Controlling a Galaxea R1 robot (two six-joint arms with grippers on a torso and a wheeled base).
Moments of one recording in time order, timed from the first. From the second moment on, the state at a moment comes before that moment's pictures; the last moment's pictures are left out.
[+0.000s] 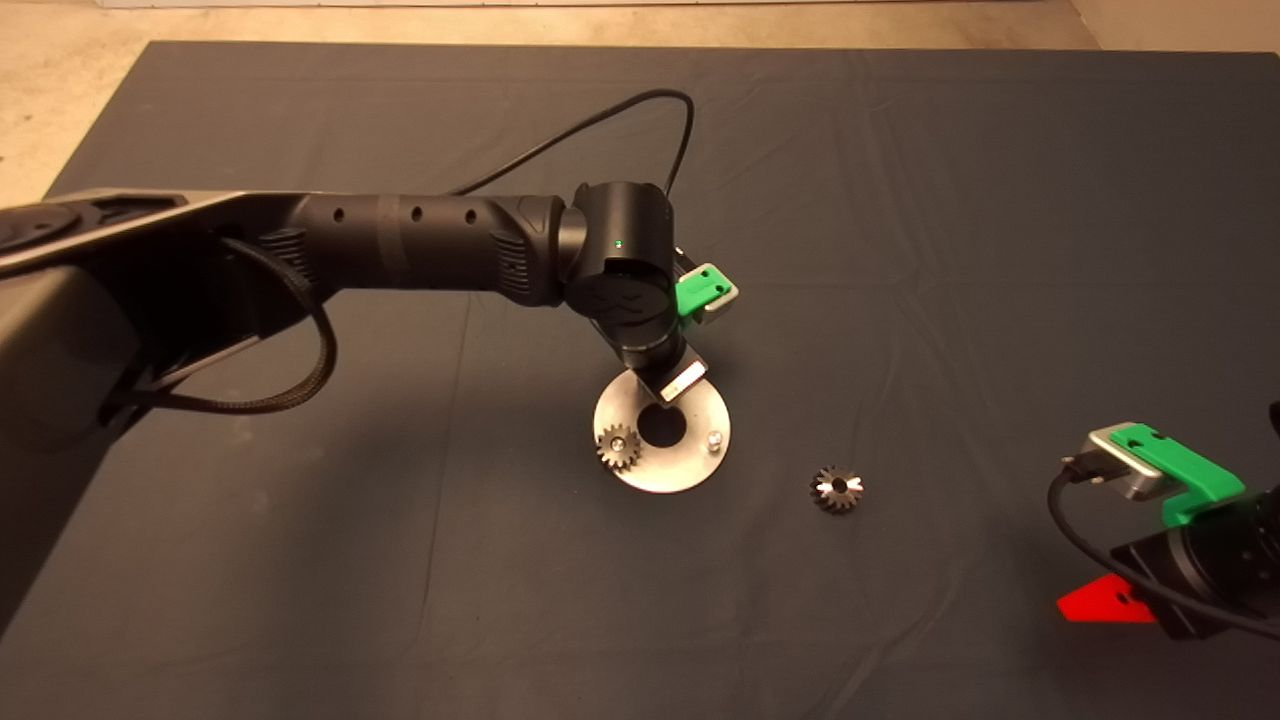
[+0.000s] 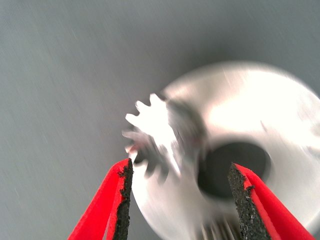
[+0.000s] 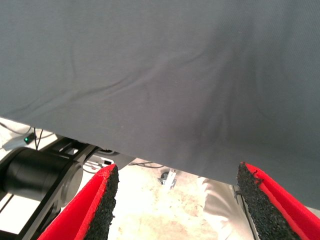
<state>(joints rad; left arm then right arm) -0.33 2.82 -1.15 0.59 1.44 -0.77 0.37 1.90 -0.38 -0.20 -1.46 1.30</state>
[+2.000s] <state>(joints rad) -0.54 2.34 -0.33 0.41 1.53 -1.64 0.21 2.28 -0.40 -0.60 -1.53 1.45</state>
